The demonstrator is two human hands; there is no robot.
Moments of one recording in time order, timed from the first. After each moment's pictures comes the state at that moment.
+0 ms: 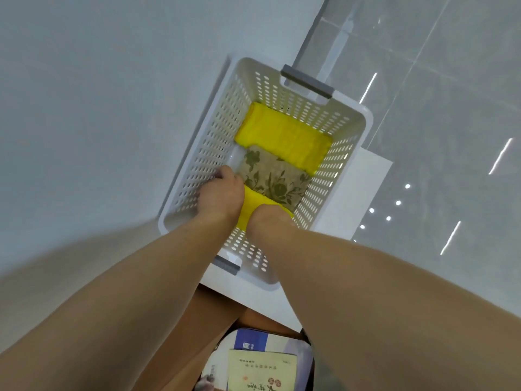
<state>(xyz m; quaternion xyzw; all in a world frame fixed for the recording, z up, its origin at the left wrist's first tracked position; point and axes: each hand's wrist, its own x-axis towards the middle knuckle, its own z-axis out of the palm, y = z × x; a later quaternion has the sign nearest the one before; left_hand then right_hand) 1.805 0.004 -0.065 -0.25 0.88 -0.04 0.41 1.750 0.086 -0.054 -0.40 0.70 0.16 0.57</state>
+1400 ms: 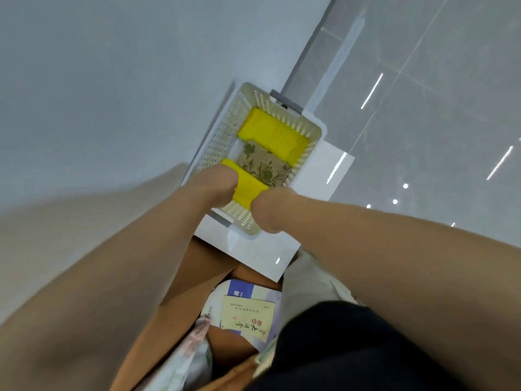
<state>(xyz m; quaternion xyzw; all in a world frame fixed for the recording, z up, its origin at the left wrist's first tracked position) 1.793 0.005 0.073 -0.28 0.81 0.17 0.49 1.696 0.116 0.121 -0.62 0.53 0.26 0.51</state>
